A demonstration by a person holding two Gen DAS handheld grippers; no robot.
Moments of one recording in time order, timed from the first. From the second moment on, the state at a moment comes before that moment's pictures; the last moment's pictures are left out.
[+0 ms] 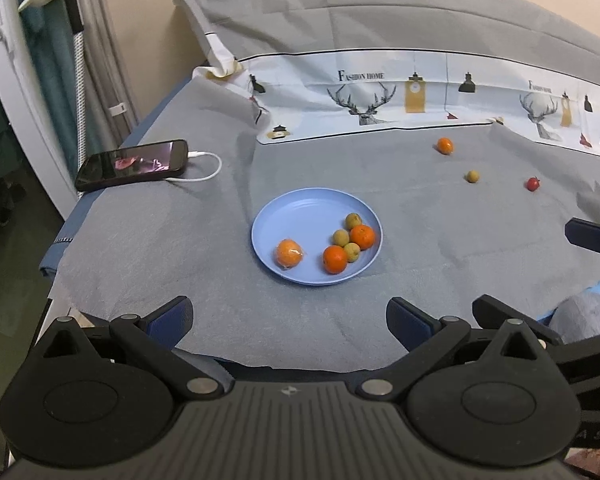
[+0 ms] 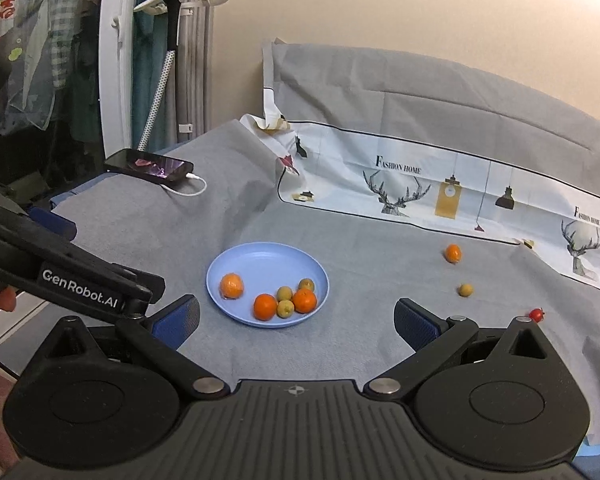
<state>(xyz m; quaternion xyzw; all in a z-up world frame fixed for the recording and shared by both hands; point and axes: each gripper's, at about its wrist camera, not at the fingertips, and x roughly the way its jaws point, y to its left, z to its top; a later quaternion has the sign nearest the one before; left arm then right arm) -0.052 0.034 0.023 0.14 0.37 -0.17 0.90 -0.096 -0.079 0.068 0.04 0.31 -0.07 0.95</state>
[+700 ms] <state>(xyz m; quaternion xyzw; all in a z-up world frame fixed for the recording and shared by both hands) -0.042 0.023 0.013 0.15 0.39 -0.18 0.89 -0.091 -0.094 0.048 0.09 0.33 -0.07 0.94</state>
